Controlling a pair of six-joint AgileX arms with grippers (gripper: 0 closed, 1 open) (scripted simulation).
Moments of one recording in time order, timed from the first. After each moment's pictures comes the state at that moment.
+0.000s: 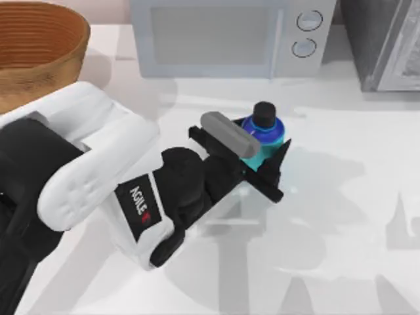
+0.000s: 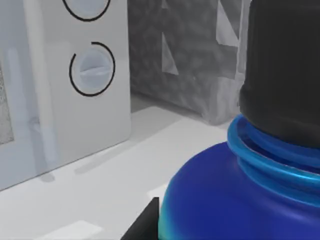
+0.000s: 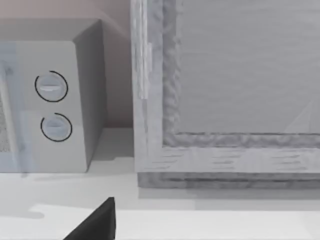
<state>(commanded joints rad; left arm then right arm) -0.70 2.42 0.93 1.49 0.14 0.01 0.00 0.00 0.00 0.00 0.00 0.00</state>
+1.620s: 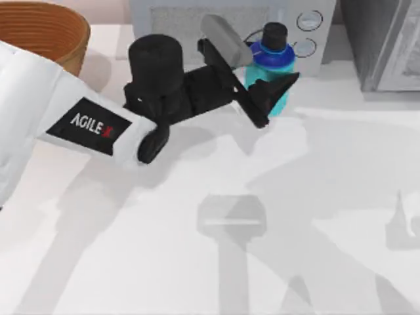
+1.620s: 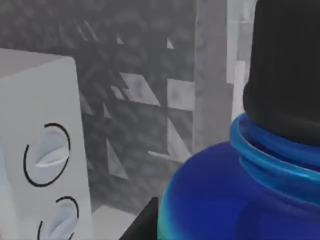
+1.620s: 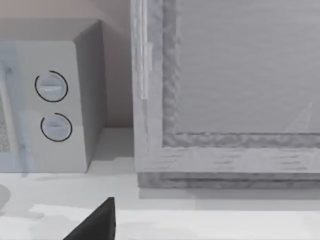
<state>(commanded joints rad) -0.52 2.21 1.20 1.00 0.62 0.03 0.00 0.00 0.00 0.00 0.00 0.00</state>
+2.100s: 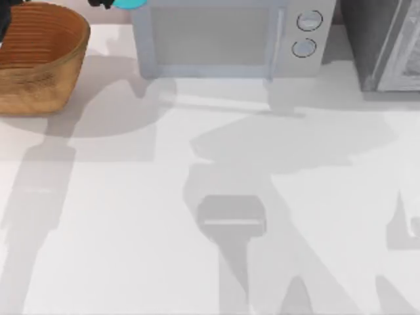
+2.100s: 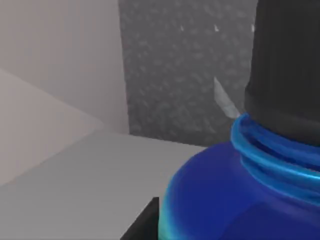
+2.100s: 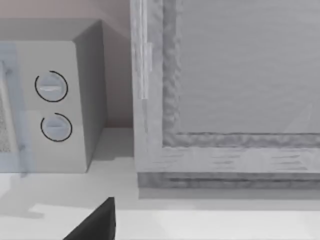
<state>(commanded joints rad) -0.06 2.01 1.44 0.62 1.07 0.01 0.00 0.00 0.00 0.00 0.00 0.00</state>
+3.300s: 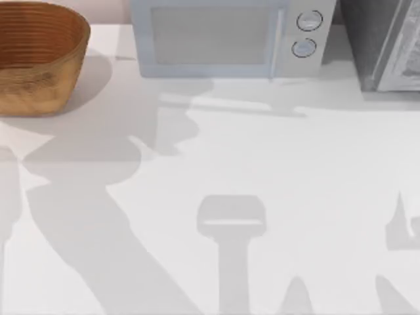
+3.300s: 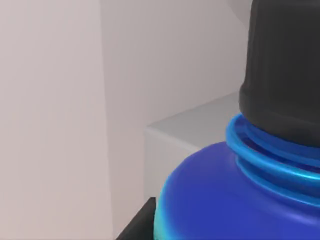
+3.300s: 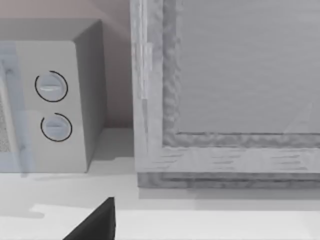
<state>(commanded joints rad) 0.38 2.07 1.52 0.54 1.20 0.01 0.00 0.00 0.00 0.00 0.00 0.00</state>
